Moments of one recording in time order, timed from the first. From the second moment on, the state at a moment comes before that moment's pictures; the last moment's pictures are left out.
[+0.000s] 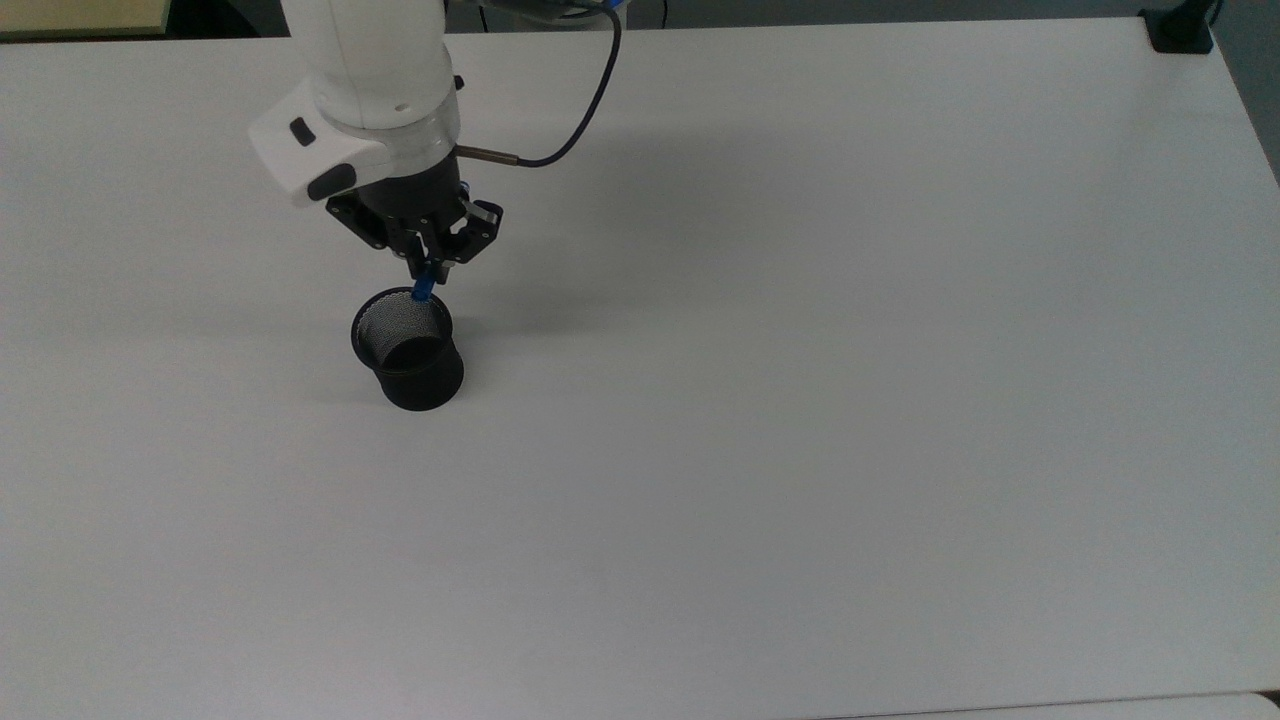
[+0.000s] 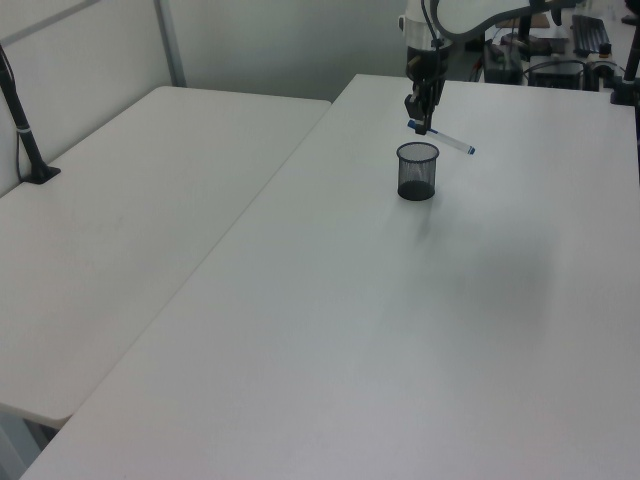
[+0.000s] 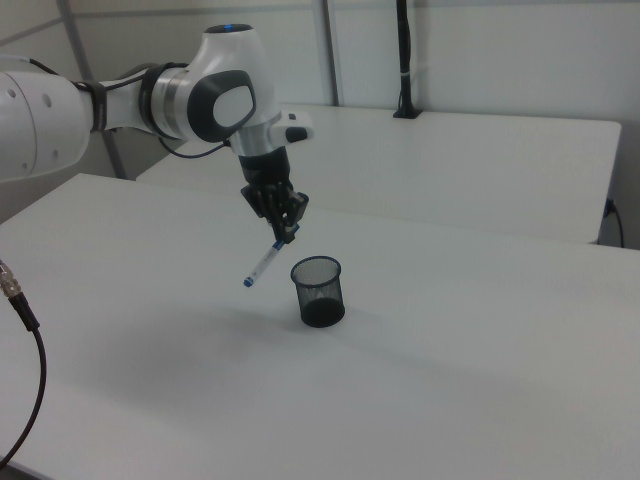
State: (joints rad) arm 0.12 0.34 -0.22 -1.52 0.01 1.91 0.04
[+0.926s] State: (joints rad) arm -0.01 0.35 -0.22 -1.52 0.01 2.18 0.04
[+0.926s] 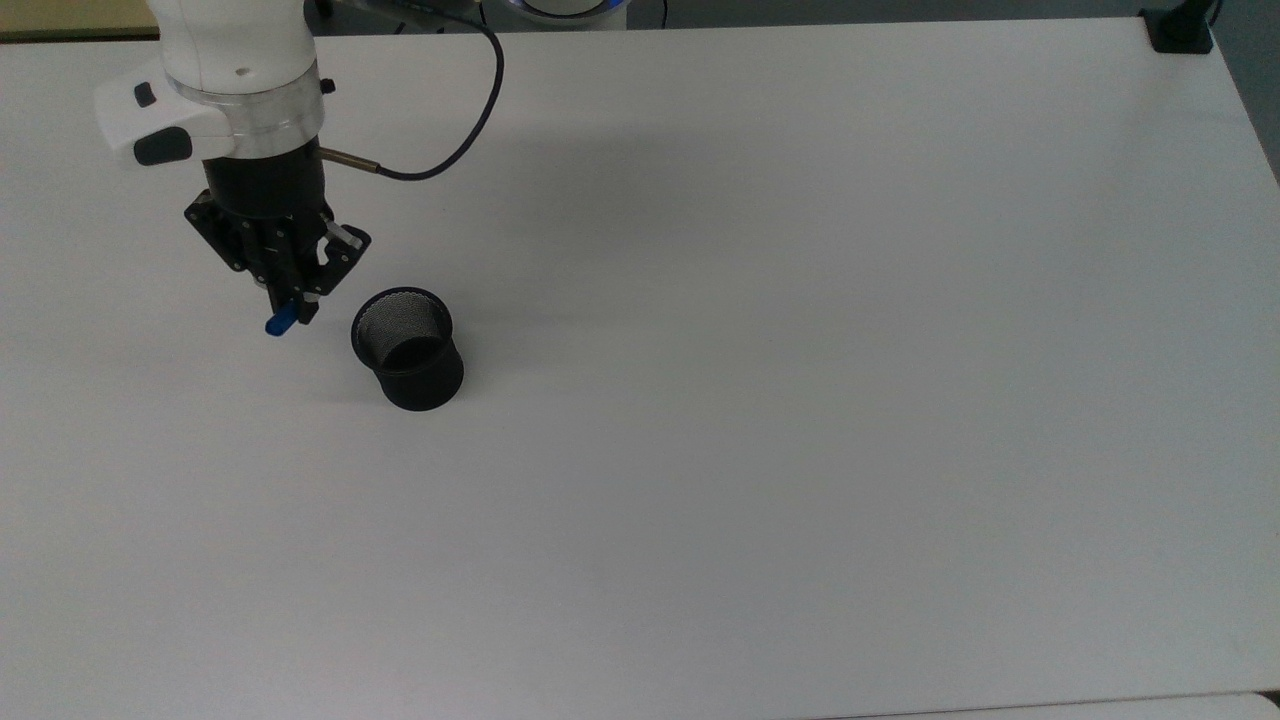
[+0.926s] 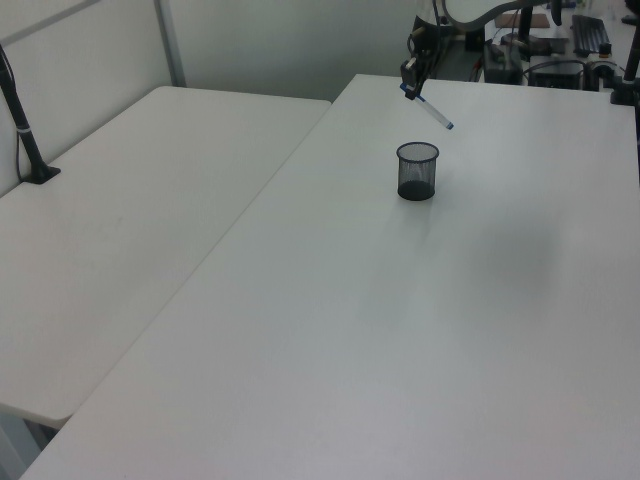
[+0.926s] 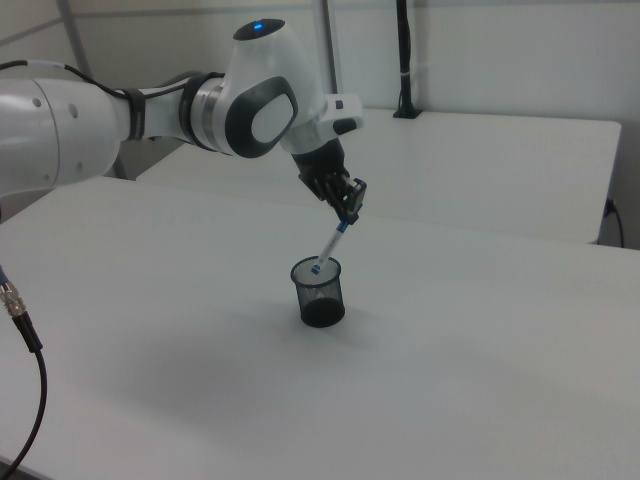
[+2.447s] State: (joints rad) arm 0.06 0.45 -0.21 -1.54 -0.10 2.30 0.19
